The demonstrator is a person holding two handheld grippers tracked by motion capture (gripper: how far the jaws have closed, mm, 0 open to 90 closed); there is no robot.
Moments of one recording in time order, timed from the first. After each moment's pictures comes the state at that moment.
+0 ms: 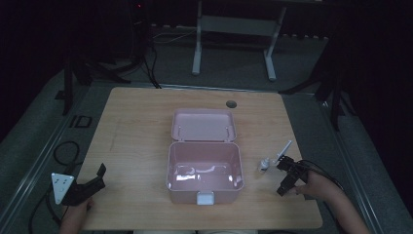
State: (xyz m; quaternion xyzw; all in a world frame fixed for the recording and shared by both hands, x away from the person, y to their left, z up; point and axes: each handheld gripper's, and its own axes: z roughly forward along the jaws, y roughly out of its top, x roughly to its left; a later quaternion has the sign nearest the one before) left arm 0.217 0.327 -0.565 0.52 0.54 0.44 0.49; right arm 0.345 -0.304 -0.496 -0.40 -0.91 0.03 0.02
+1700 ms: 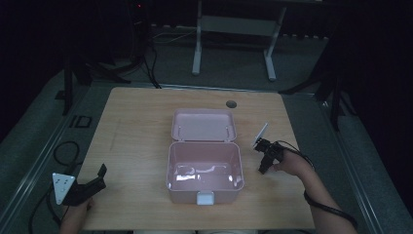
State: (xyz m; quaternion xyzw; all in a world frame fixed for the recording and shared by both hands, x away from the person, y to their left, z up) left arm 0.217 0.326 -0.565 0.53 0.53 0.44 0.49; right arm 0.411 -0.248 -0.507 -0.36 -0.93 0.01 0.03
